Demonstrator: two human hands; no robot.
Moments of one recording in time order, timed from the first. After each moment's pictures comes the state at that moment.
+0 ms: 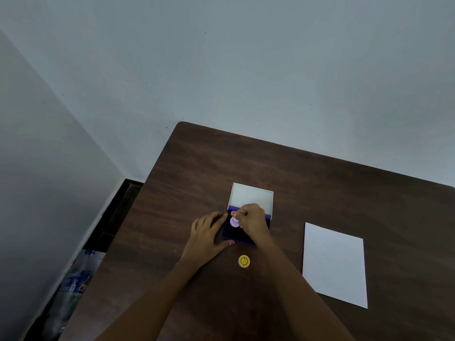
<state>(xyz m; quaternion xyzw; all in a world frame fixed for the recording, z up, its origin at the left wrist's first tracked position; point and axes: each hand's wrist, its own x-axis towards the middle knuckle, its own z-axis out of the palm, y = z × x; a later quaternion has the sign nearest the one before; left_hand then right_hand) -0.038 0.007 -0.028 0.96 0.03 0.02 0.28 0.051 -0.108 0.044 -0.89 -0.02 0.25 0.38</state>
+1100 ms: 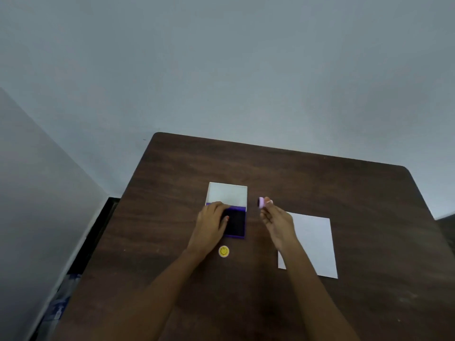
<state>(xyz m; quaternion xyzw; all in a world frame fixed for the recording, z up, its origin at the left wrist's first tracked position) -0.014 -0.049 0.024 0.94 0.01 0.06 0.34 0.034 -0.218 0.057 -0.57 0.26 0.16 0.77</state>
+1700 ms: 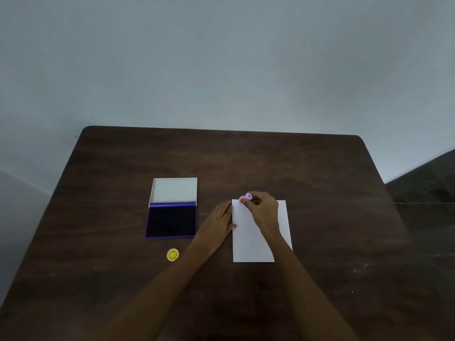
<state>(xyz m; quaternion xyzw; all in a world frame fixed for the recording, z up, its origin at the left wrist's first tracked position) 0.033 -0.173 -0.001 0.87 0.04 -0.24 0.43 0.066 -0.299 0.023 -0.85 0.16 0.07 0.50</state>
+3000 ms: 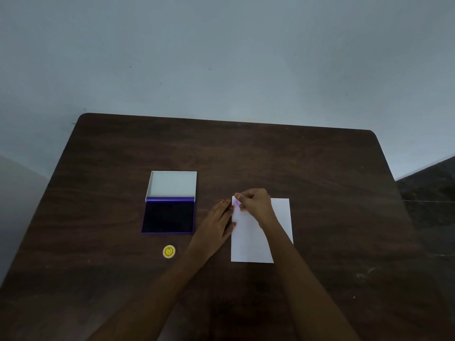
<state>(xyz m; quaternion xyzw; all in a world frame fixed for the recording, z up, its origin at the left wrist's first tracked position) 0.019 -0.171 -0.021 0.92 -0.05 -0.16 0.35 0.089 -0.289 0.022 -0.86 0.15 0.22 0.44</state>
